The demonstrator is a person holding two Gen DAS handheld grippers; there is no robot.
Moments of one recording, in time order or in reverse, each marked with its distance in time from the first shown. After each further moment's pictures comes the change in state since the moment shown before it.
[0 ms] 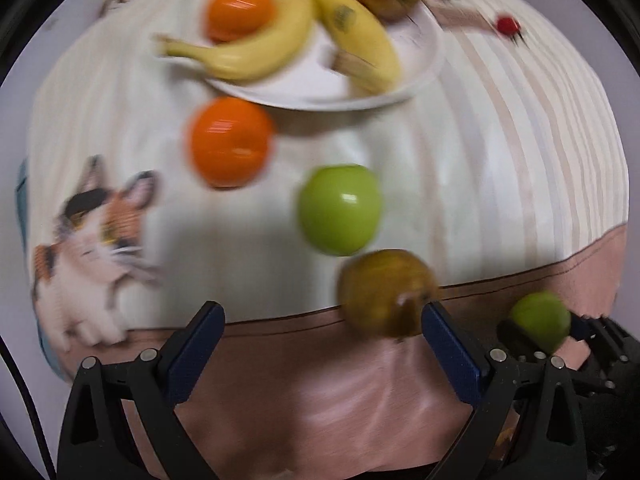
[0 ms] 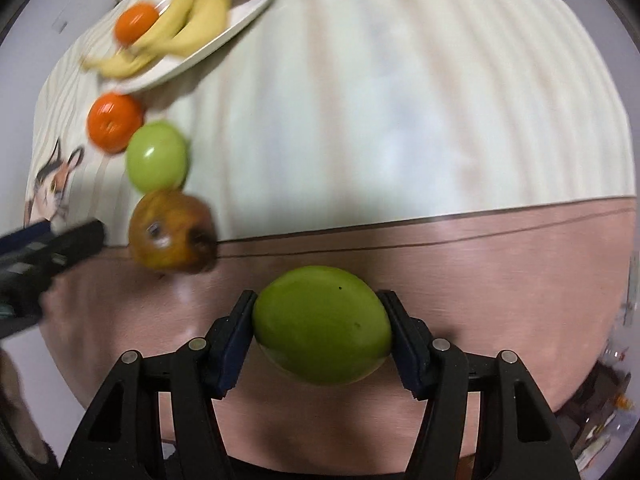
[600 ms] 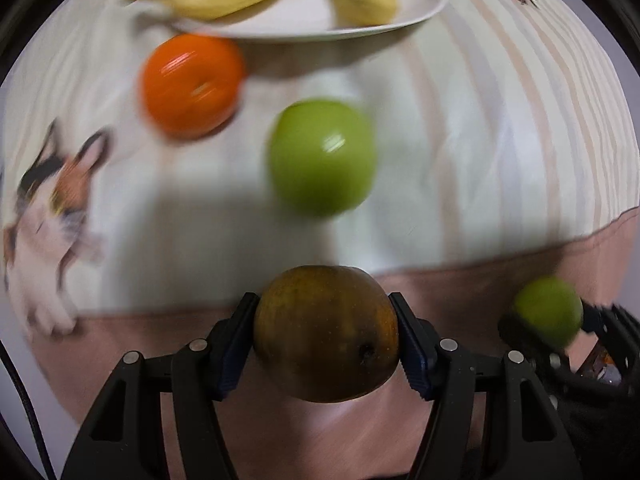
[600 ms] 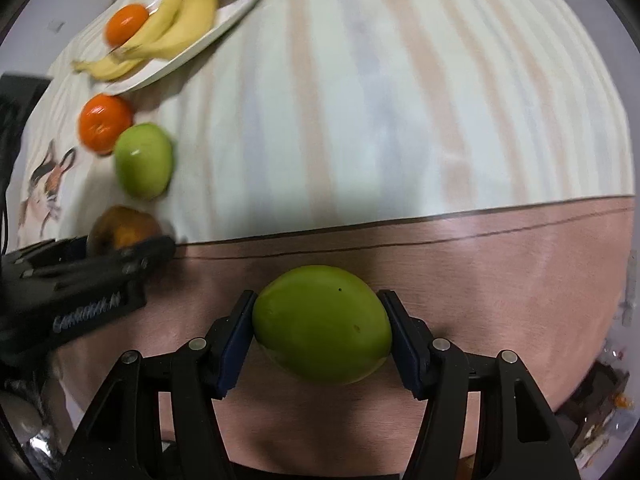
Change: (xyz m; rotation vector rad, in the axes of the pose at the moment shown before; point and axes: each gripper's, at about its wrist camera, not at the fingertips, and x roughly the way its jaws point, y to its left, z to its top) left arm 0.026 0.019 -0.031 -0.038 0.059 -0.011; right arm 0.022 0.026 0.010 -0.049 0.029 0.043
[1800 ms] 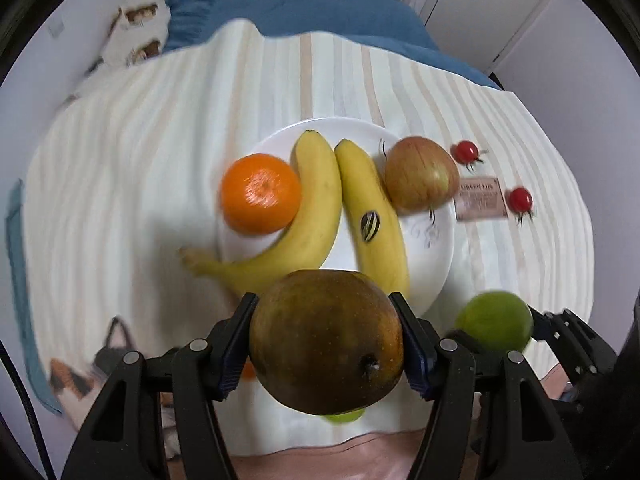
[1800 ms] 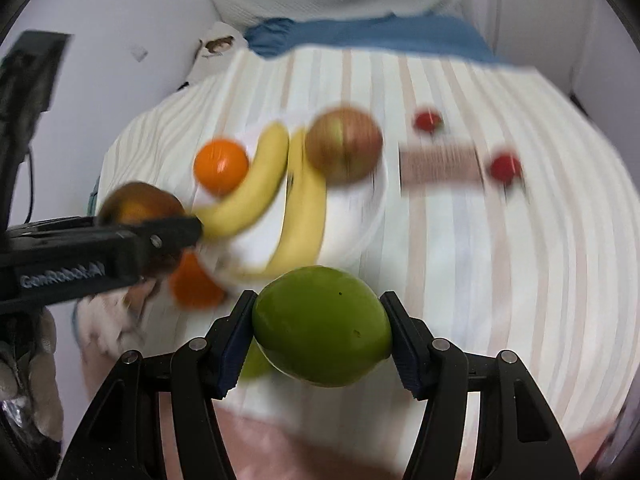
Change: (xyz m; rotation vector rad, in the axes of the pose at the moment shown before) left arm -0.090 0.045 0.152 -0.089 -0.212 -0.107; right arm -0.071 0.047 0.155 -0.214 -0.309 0.127
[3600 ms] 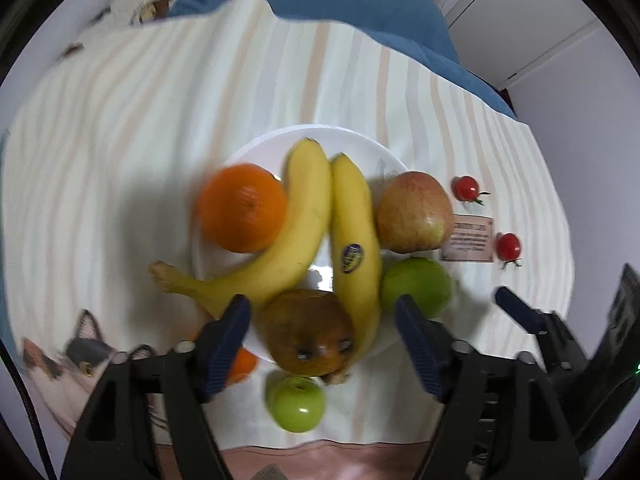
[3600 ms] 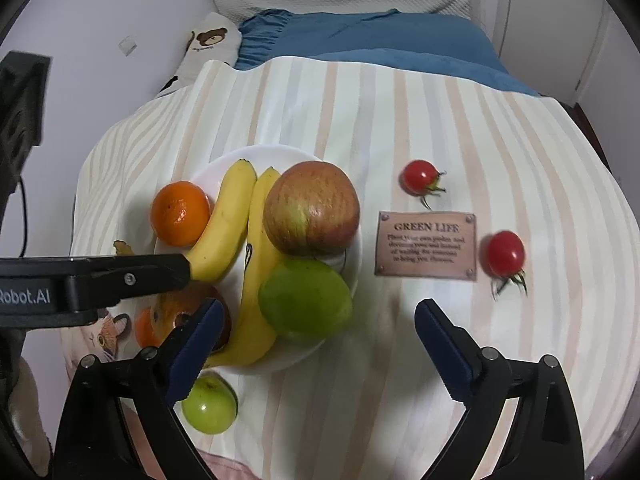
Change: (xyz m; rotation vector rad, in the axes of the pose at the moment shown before) left arm 0.001 -0.009 0.036 -0.138 0.060 -0.034; right arm 0.024 -0.029 0.047 0.011 0.067 -0.028
